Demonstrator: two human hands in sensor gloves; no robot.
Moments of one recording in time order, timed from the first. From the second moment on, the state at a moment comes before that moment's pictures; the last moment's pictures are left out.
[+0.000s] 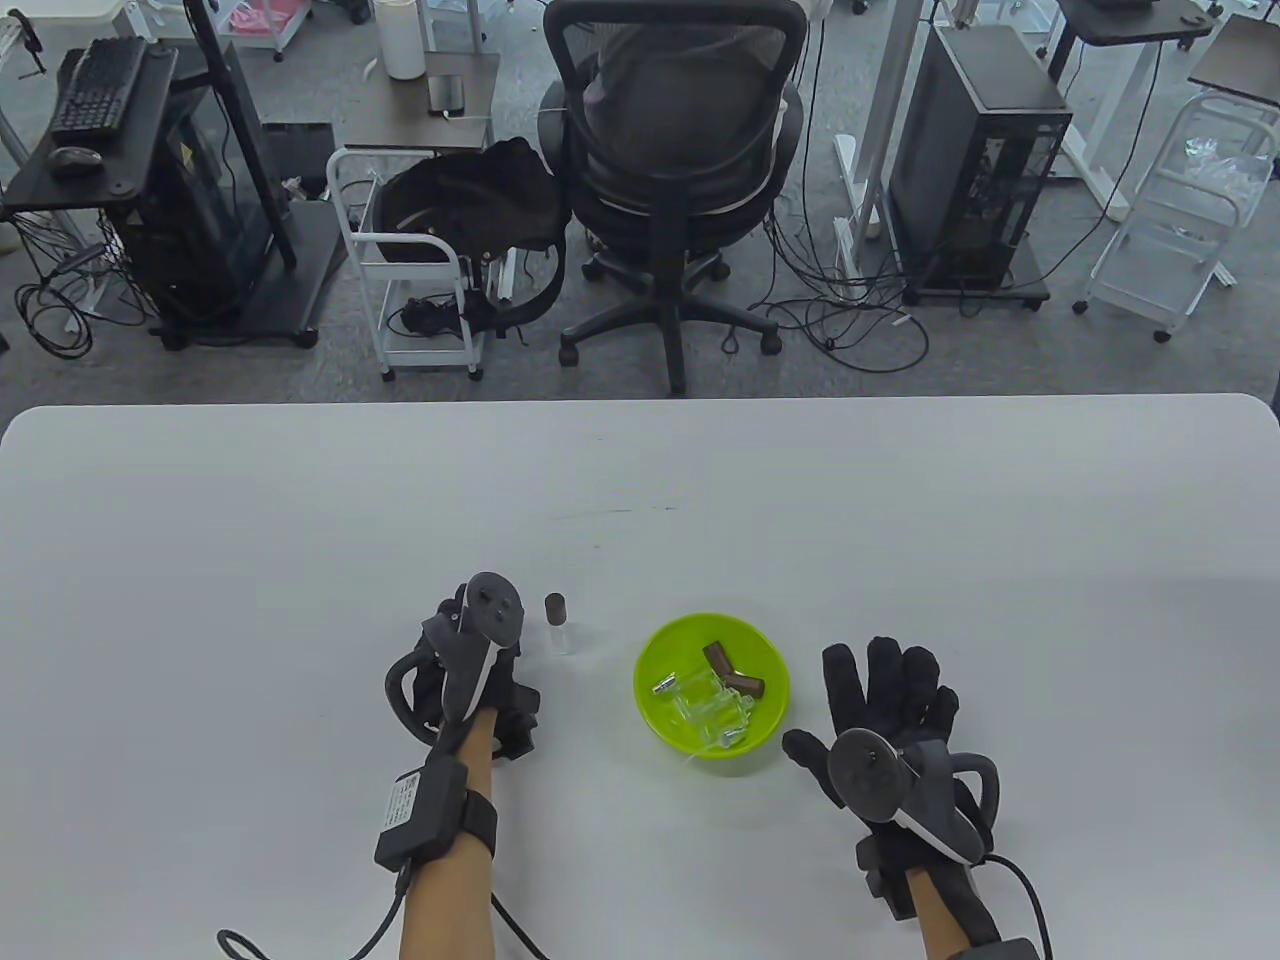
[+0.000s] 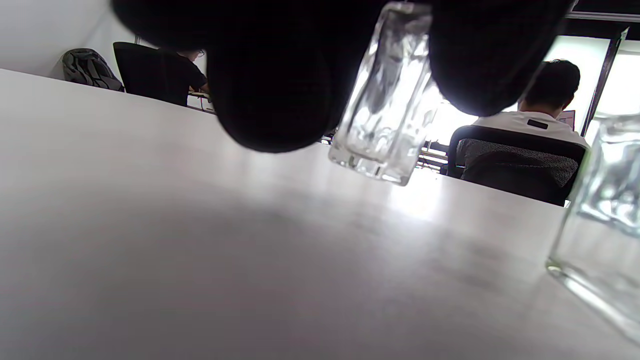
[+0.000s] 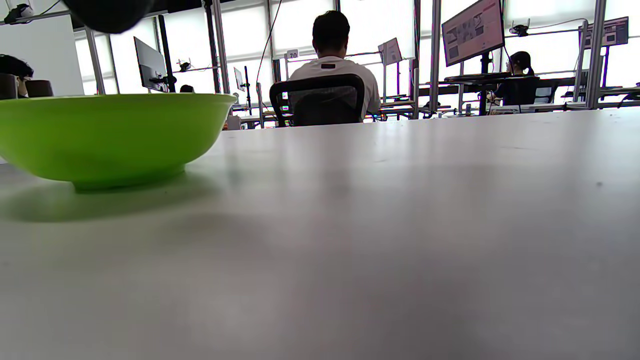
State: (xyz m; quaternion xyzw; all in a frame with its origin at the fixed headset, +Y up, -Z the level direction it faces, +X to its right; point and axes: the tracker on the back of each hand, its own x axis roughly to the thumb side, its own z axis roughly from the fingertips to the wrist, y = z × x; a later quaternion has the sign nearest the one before) left_hand -0.188 -0.761 -0.417 0.08 0.22 0.11 0.97; right_hand 0.188 -0.726 -0.281 0.07 -0.05 1.00 0.05
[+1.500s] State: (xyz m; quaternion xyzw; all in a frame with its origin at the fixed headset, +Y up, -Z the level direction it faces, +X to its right) left_hand -0.124 -0.731 -0.296 0.04 -0.08 -0.01 1.00; right_hand 0.158 -0.721 -0.285 0.04 -0.05 1.00 -0.03
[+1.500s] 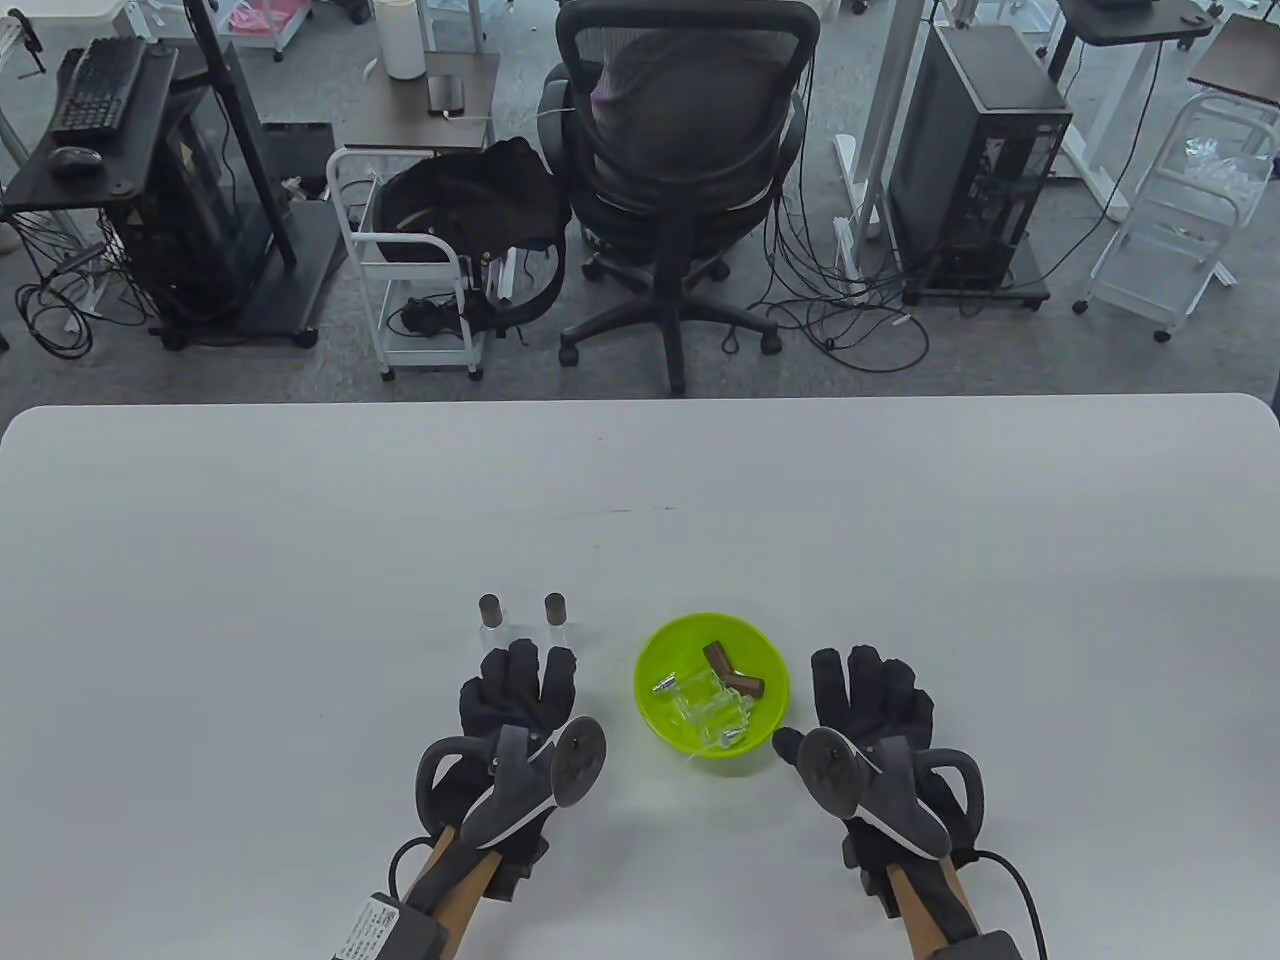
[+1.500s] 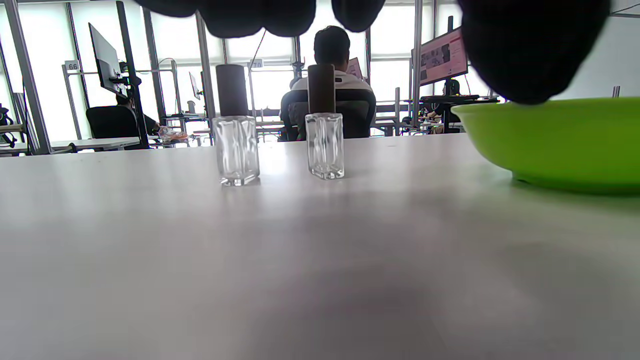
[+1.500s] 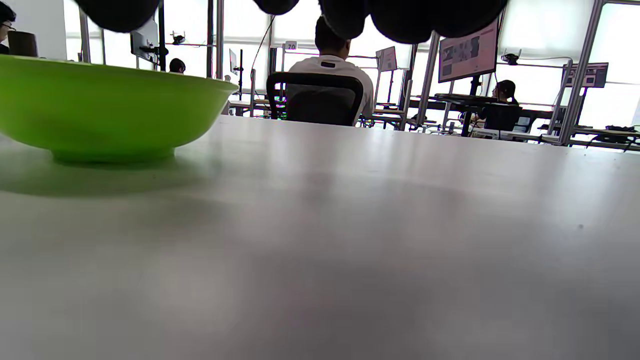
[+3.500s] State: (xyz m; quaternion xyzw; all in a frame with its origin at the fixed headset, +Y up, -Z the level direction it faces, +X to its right) left_hand -0.148 -0.725 -0.292 0.01 -0.04 0.05 1.00; right_hand 0.102 -0.687 -0.320 0.06 -0.01 1.00 0.02
